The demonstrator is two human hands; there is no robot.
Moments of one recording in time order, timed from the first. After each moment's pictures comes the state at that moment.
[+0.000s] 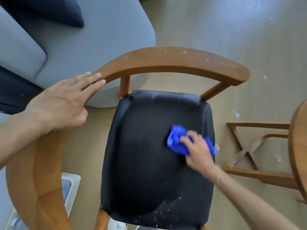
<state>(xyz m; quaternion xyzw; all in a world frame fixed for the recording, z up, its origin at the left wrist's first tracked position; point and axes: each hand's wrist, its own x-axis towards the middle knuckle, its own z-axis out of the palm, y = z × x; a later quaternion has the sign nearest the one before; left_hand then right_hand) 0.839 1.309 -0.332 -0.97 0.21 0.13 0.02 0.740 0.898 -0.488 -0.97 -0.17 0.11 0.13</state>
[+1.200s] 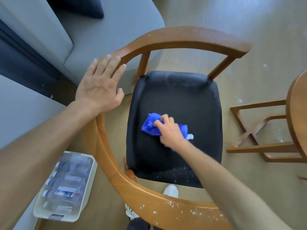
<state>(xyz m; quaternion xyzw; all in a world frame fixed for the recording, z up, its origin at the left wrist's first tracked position) 0.749 1.311 -0.319 -0.99 0.15 0.02 0.02 0.677 1.057 -0.466 -0.97 -0.15 0.18 0.09</state>
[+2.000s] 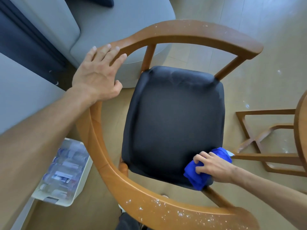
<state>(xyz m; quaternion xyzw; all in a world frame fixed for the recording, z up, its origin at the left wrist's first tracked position) 0.753 1.305 -0.324 -0.99 0.13 0.03 0.07 0.613 0.870 -0.442 -0.80 -0.51 0.31 -0.07</state>
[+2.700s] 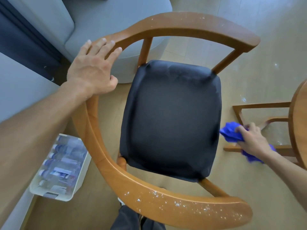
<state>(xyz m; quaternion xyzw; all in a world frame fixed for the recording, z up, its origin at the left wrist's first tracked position) 0.755 1.305 -0.321 -0.99 0.13 0.04 0.07 0.663 0.771 -0.424 -0.97 0.01 0.25 -0.01</state>
